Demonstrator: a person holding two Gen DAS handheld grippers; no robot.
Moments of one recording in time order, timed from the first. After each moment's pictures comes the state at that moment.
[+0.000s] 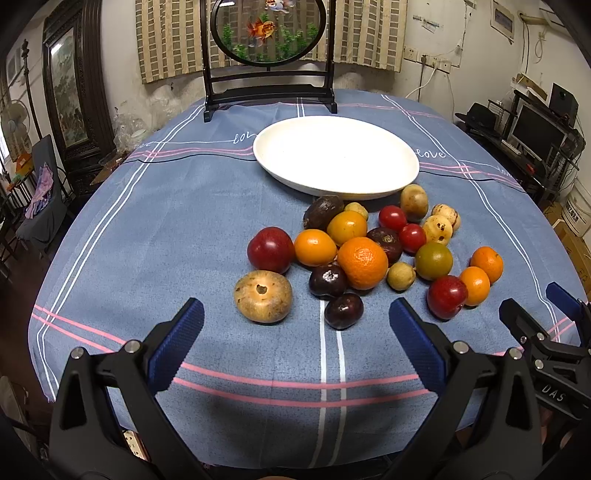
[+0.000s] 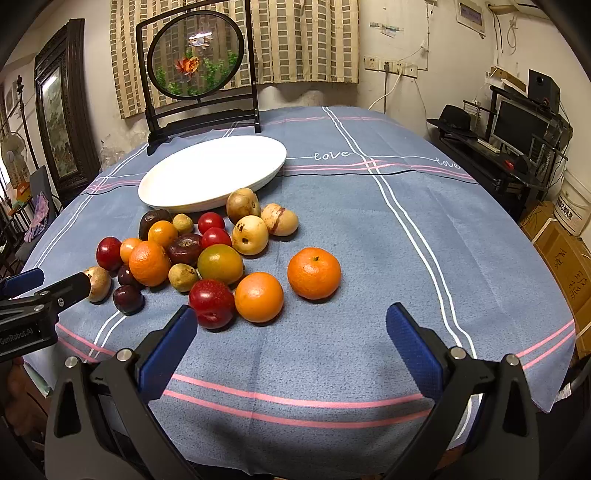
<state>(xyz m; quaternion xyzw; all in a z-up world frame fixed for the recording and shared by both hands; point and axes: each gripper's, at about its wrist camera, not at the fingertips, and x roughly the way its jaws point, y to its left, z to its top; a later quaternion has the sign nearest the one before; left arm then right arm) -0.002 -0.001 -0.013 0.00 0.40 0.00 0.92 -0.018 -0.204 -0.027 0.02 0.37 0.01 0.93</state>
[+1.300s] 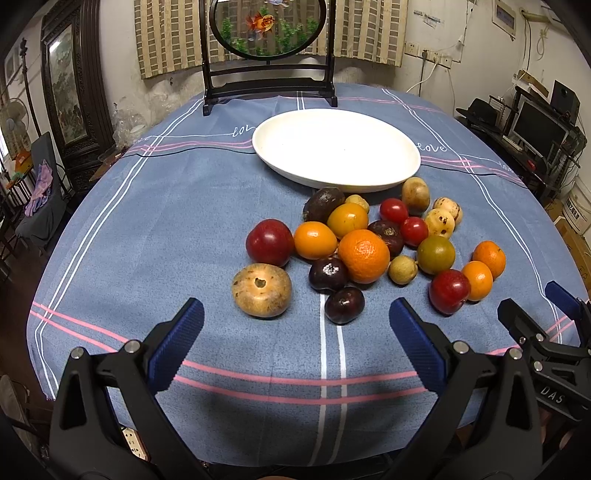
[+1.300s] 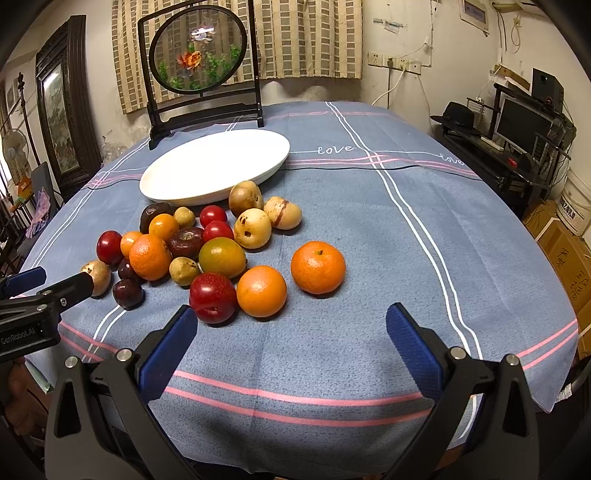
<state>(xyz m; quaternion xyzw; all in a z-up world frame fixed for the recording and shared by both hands) -0.001 -0.002 -0.019 0.00 0.41 0.00 0.91 -0.015 -0.201 -0.031 0.02 0.37 0.01 0.93</state>
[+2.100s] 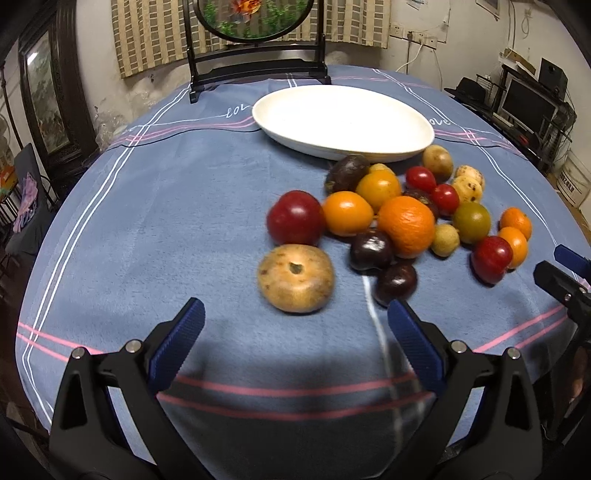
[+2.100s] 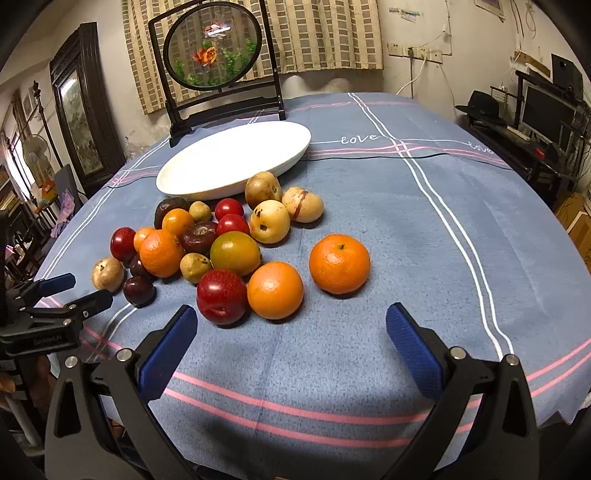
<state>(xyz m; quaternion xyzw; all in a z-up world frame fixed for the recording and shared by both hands) 0.017 0.031 -0.055 0.02 0.43 -0.03 0.90 -0.003 -0.211 -0.043 0.05 0.38 0.08 0.92</state>
